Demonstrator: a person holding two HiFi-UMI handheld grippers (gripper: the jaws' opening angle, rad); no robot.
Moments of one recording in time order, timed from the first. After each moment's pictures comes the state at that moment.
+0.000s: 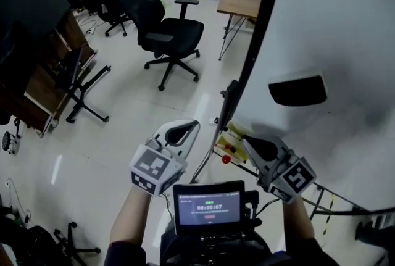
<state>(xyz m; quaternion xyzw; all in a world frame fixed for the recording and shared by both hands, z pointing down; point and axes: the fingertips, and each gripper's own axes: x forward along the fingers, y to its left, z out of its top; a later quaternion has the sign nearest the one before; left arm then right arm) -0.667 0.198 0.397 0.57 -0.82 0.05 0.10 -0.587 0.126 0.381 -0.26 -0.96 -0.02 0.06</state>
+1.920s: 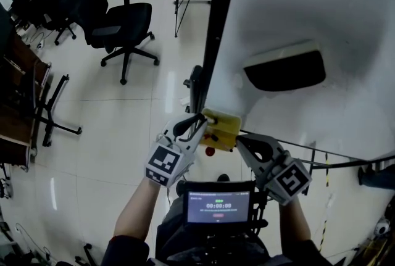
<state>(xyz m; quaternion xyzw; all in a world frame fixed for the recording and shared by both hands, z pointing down) -0.649 0.102 0.496 0.69 -0.72 0.03 0.11 -0.558 0.094 0.437 -0.11 -0.98 0.00 0.14</state>
